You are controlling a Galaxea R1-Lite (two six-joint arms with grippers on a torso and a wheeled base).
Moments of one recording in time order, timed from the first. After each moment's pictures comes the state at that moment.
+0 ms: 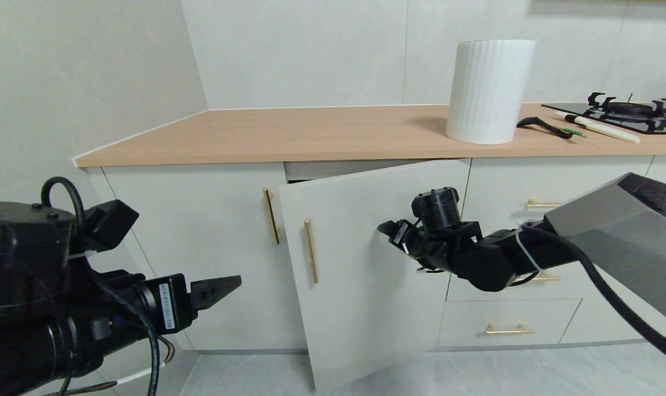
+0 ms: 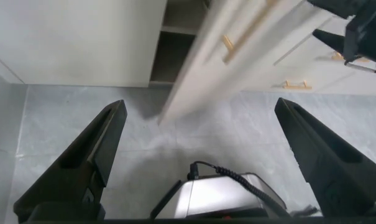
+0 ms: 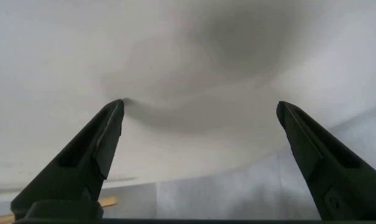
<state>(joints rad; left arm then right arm) -0.46 1.27 -0.65 -0.07 0.17 -0.46 0.56 2.25 -1.36 -0.42 -0.20 0.87</state>
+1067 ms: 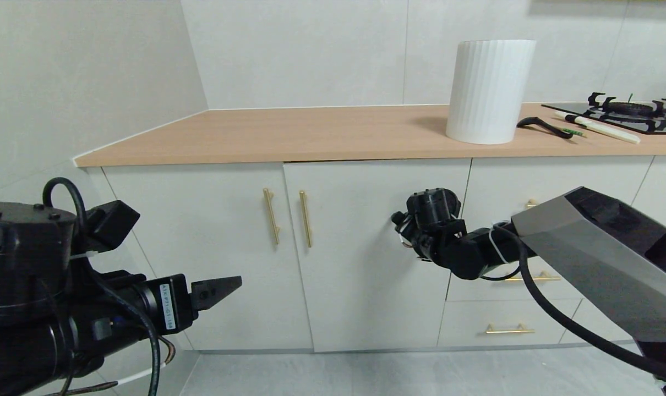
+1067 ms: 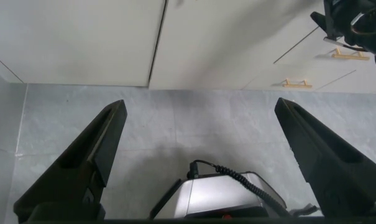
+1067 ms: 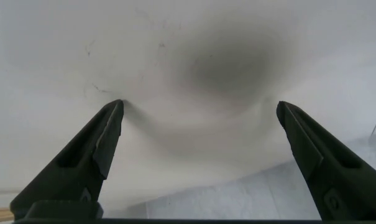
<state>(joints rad) -0.46 1.27 -0.65 -0.07 0.17 -0.46 0.51 2.40 -1.57 -0.41 -0.39 0.91</state>
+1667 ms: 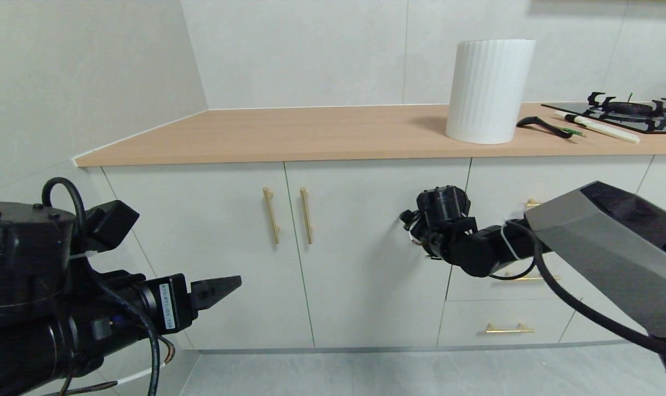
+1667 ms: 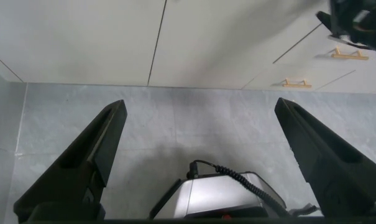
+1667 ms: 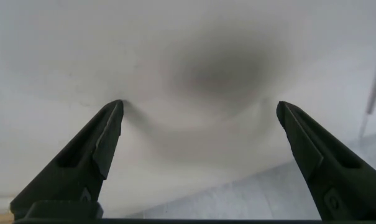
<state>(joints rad) -0.46 1.27 -0.65 -0.07 0.17 -0.47 0.50 2.35 -1.50 -0.41 -0.35 0.91</state>
